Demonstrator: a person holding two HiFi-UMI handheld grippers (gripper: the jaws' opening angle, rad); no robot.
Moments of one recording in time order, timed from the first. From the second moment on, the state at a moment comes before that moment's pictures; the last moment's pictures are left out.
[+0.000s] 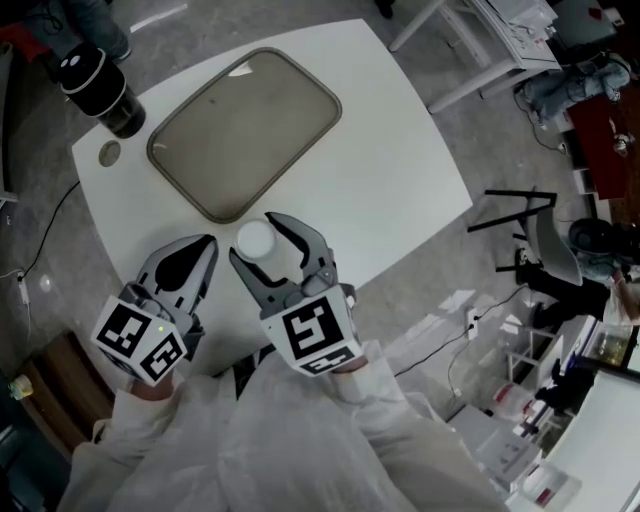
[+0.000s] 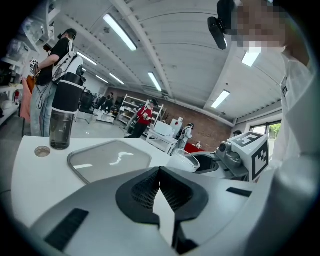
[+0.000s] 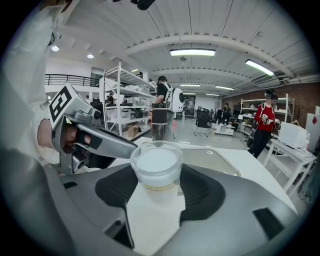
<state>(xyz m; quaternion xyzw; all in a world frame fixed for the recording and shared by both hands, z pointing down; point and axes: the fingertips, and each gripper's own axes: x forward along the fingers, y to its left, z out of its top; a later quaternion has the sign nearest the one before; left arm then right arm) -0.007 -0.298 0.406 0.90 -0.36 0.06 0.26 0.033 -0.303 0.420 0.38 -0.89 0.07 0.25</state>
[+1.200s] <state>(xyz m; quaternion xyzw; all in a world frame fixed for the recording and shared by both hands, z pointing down) 0.012 -0.419 0.444 0.86 -0.43 0.07 0.27 0.046 -0.445 0.451 0.33 -0.91 0.08 0.24</state>
